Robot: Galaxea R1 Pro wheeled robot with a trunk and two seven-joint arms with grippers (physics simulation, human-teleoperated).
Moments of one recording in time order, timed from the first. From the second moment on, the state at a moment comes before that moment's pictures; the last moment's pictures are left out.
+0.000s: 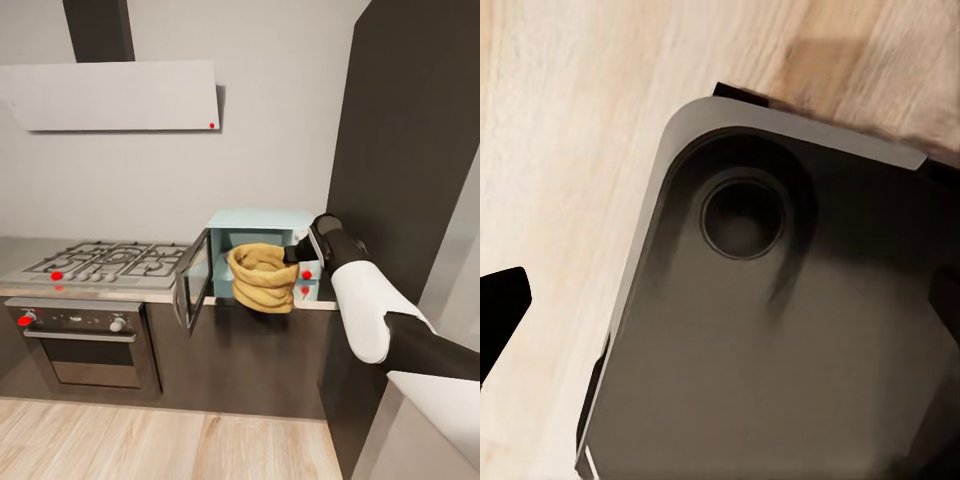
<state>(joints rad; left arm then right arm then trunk) 0.00 0.02 -0.01 -0.04 0.33 -0.09 0.00 -1.37 0.13 -0.22 -0.52 0.51 1.04 0.35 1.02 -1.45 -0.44</state>
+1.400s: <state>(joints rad) 0.00 0.02 0.00 -0.04 0.33 -0.10 0.00 -1.37 0.16 -0.28 -0.51 0.51 1.04 0.34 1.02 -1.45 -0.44</state>
